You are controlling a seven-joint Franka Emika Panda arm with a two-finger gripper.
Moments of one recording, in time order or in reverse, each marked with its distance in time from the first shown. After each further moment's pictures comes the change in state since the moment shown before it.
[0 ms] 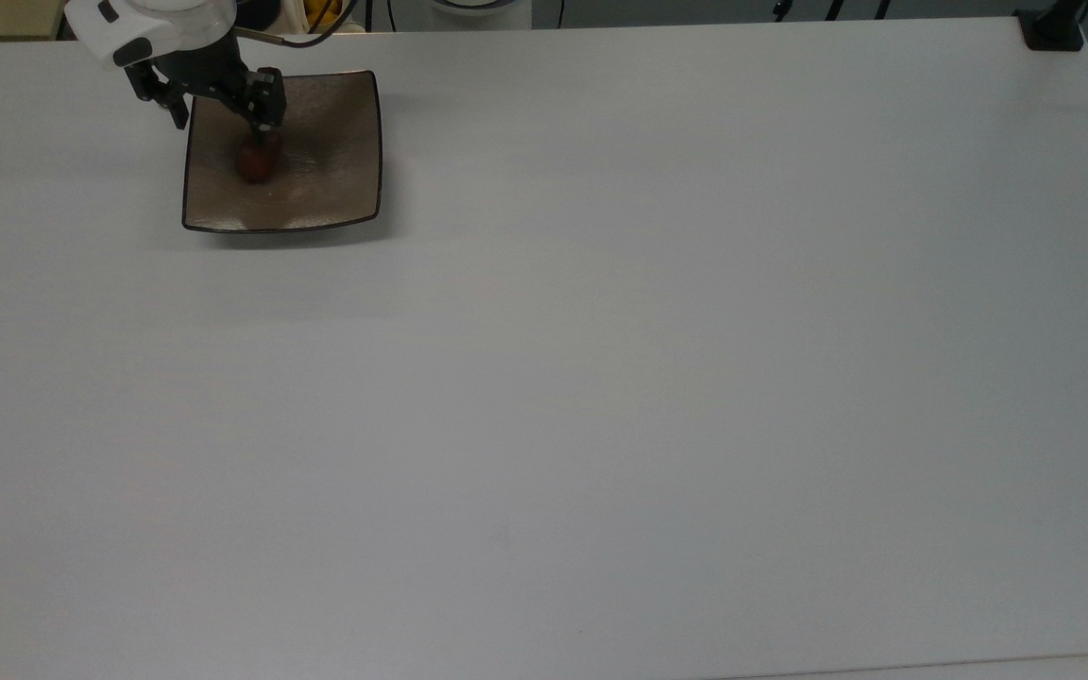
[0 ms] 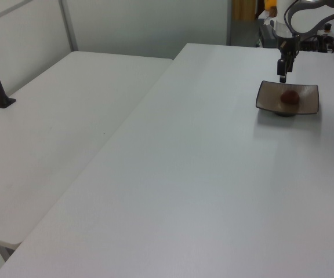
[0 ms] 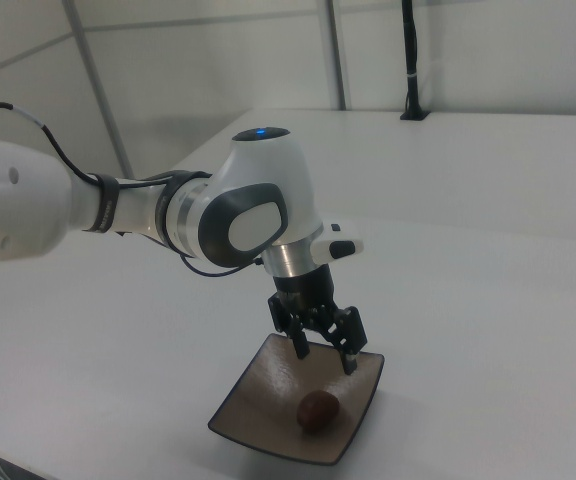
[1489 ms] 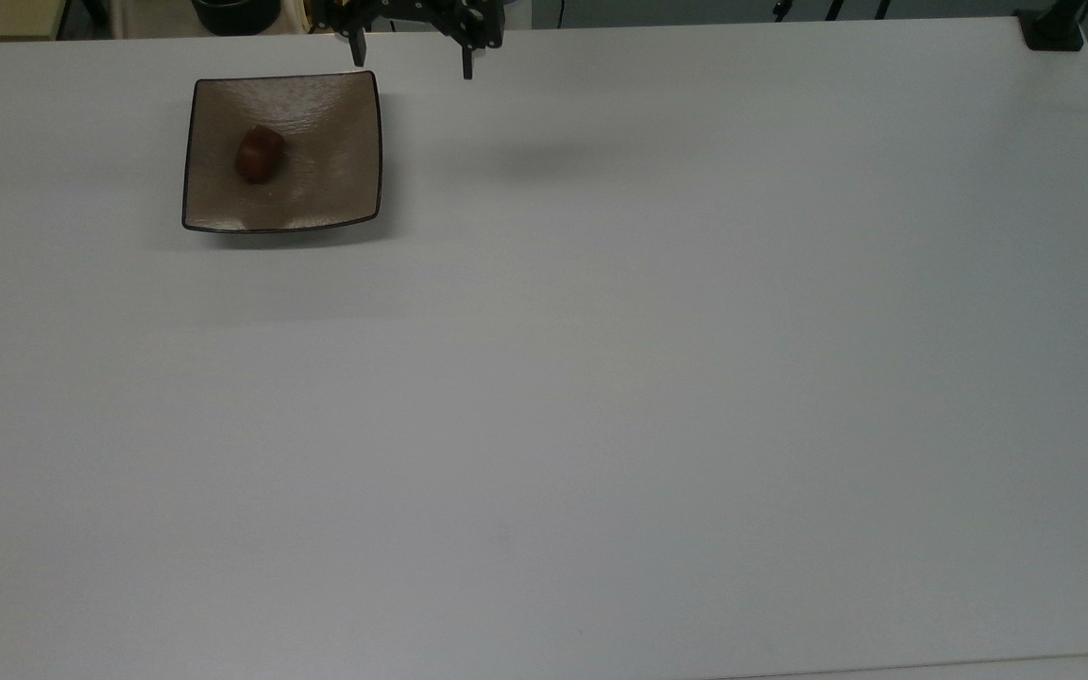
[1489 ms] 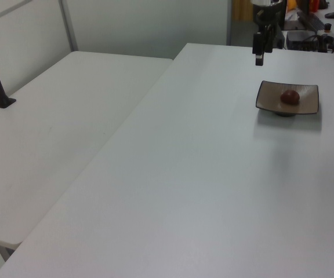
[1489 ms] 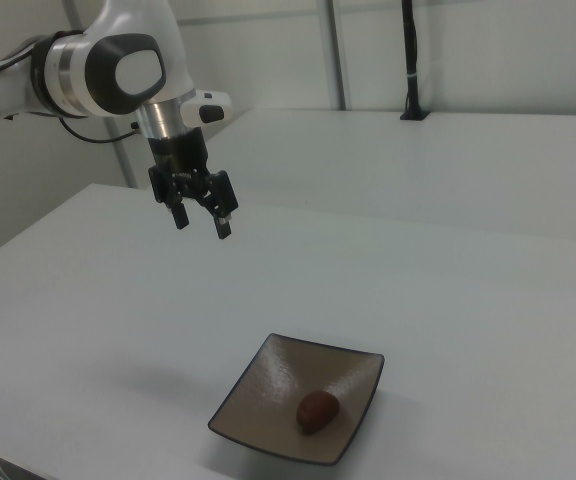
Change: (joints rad) arm 0.223 -0.033 0.157 0.355 0.124 -0.420 0.251
